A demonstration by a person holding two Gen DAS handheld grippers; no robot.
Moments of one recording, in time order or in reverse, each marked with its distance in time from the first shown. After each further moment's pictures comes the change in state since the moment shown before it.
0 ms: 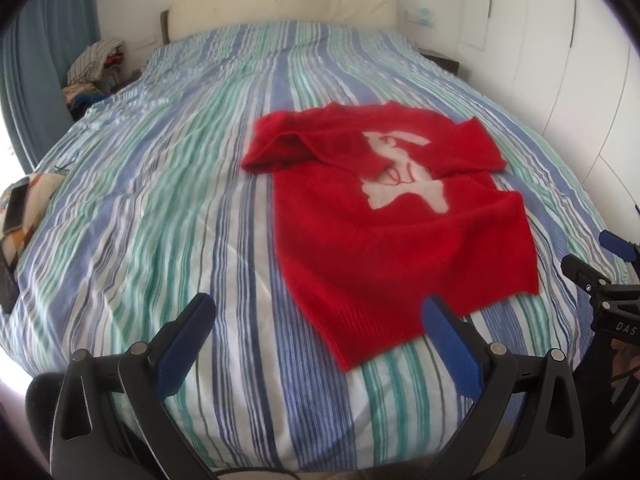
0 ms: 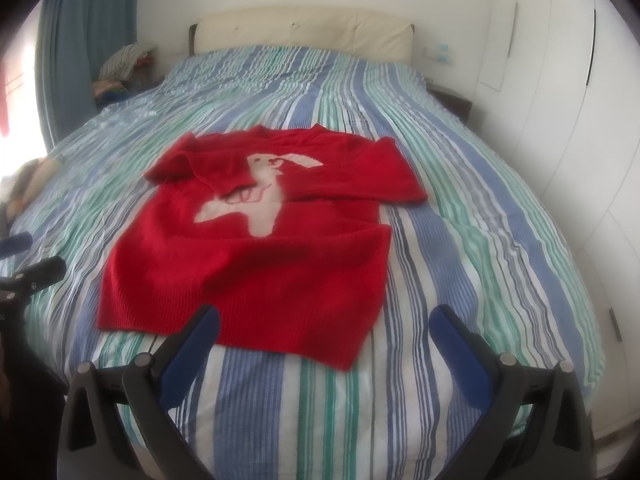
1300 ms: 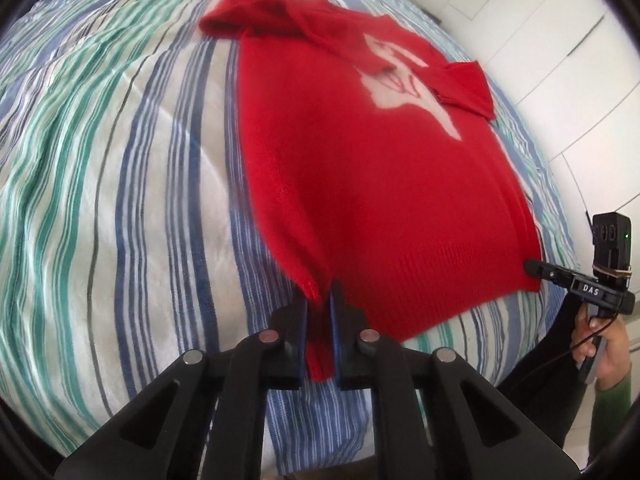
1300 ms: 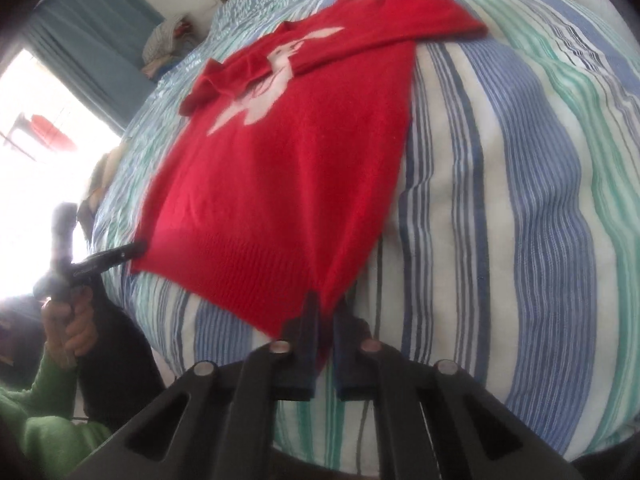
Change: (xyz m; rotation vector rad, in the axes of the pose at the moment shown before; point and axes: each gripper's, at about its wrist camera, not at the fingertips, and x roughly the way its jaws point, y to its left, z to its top) left arm 0.095 0.030 -0.034 -0.125 0.284 -0.314; right arm 0.103 -0.082 -0.051 0.176 0.403 0.516
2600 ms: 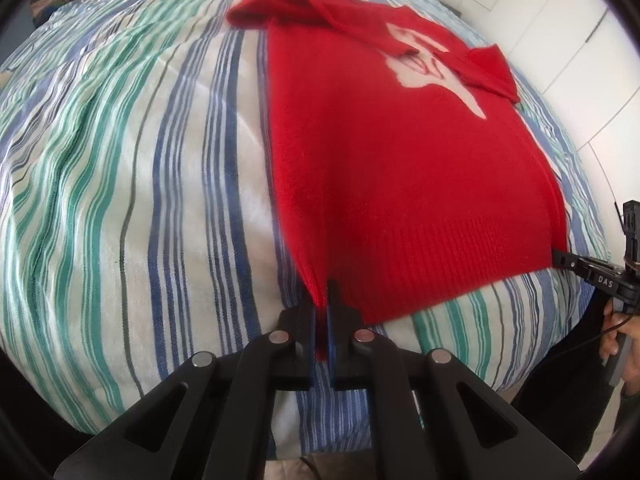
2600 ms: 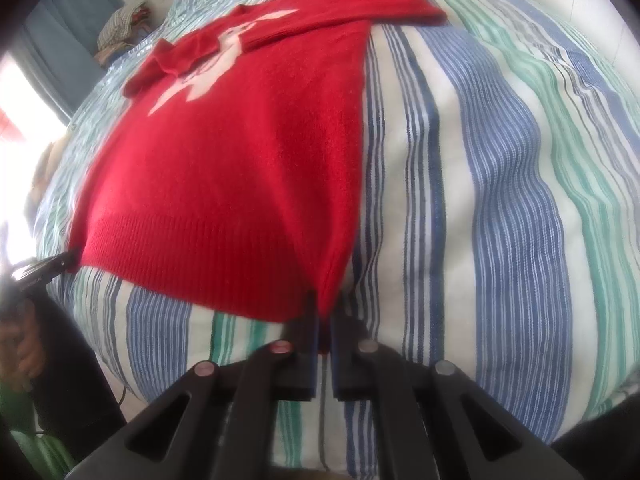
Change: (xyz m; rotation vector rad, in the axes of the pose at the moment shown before) left arm -0.003 -0.003 -0.026 0.029 0.001 0.156; right arm 0.014 0.006 -0.011 -0.009 0.002 -0.245
